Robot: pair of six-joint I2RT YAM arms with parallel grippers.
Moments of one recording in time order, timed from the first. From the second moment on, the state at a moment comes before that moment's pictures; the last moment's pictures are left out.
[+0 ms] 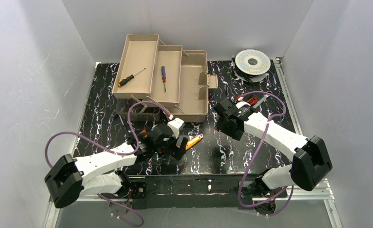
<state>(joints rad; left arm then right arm) -0.91 1.06 0.55 -0.21 -0.06 -0.32 0.72 1.38 1.03 -0.92 0.34 1.12</state>
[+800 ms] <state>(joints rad) -0.97 1.51 0.74 -0.20 0.05 -0.22 0.71 1.00 0.85 -0.81 0.47 1.05</state>
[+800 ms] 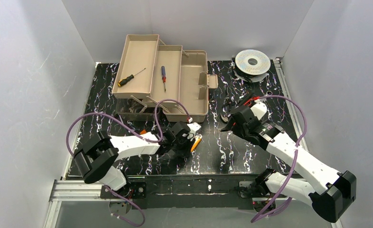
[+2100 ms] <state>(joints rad) -0.69 2.02 1.74 -0.62 -0.11 -0.35 0.35 1.06 0.78 -0.74 0.35 0.95</state>
